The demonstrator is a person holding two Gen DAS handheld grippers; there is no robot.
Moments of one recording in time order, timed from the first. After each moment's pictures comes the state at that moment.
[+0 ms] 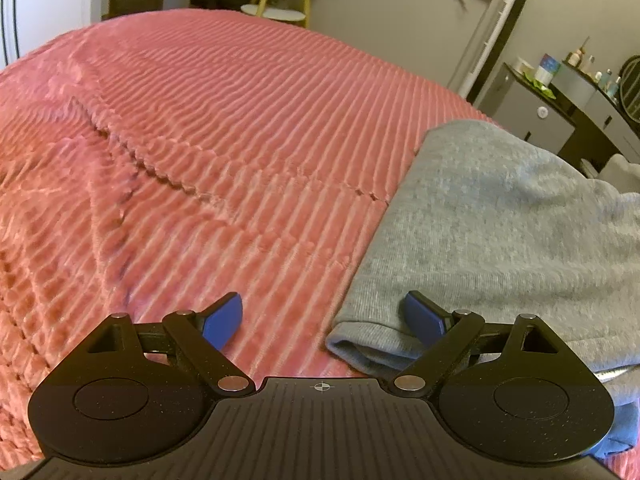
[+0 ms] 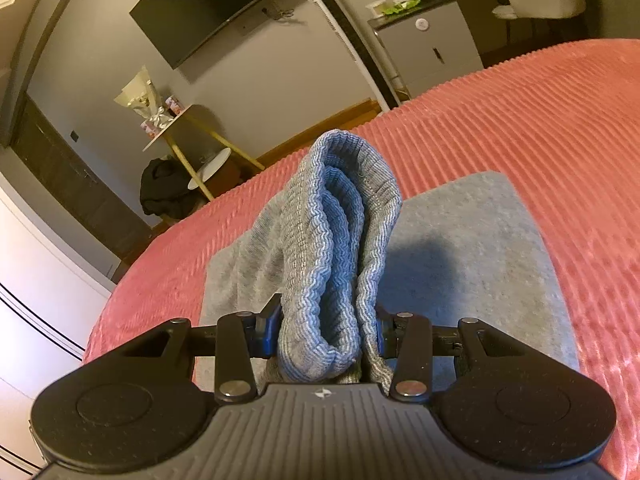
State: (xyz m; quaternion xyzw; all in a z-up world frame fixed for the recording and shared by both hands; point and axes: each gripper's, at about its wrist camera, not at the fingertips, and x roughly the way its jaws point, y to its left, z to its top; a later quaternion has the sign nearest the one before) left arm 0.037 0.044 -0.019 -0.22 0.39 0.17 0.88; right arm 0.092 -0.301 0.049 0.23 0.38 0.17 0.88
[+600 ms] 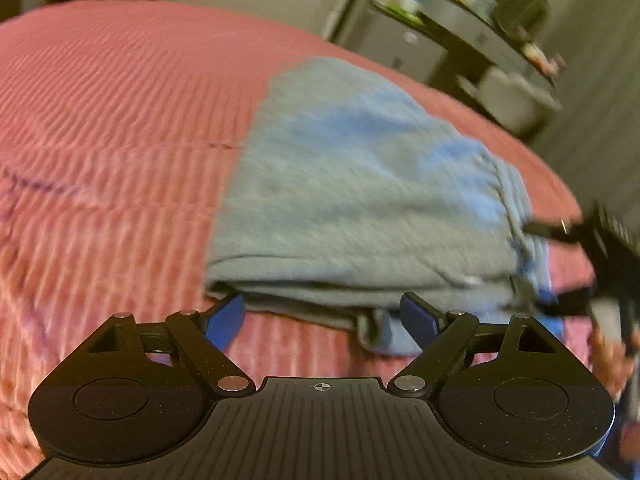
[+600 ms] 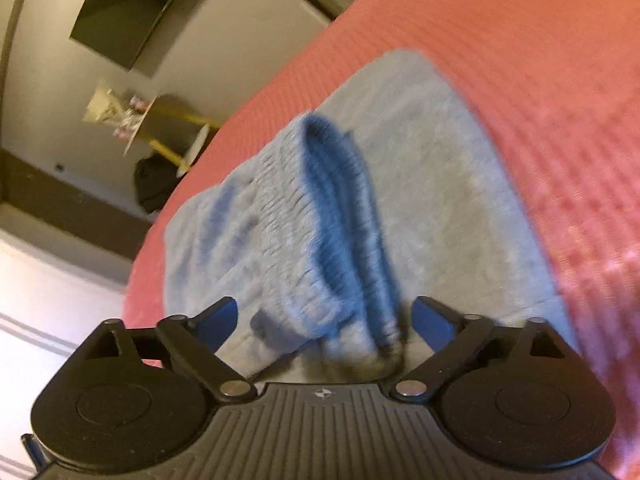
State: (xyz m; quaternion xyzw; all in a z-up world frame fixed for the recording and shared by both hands) left arm 0.031 0.022 -0.011 -0.17 0.43 -0.06 0.88; right arm 0.100 -0.347 -0.035 0.34 0.47 0.17 0.80
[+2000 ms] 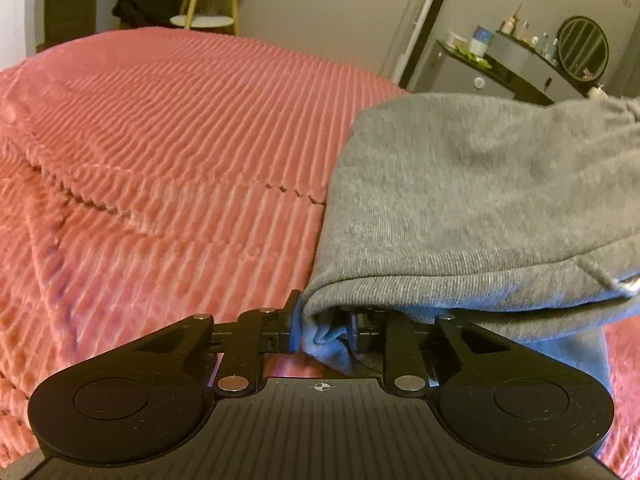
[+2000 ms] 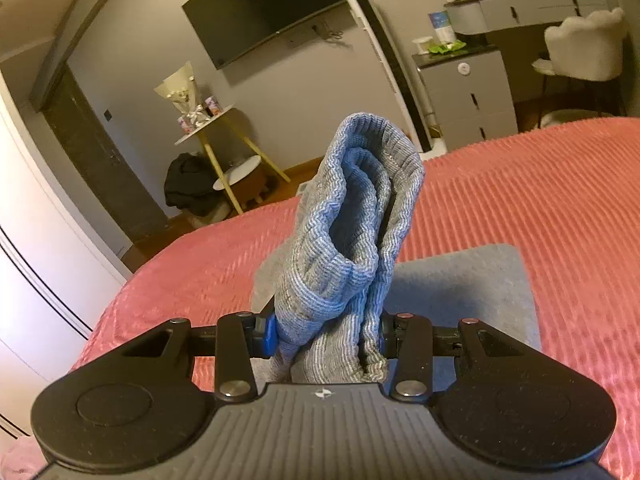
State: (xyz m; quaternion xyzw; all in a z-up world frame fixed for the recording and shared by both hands) left arm 0.049 0.013 -0.008 -0.18 0.39 0.08 0.90; right arm 0.063 -0.287 0.125 0.17 0.34 0.20 0.90
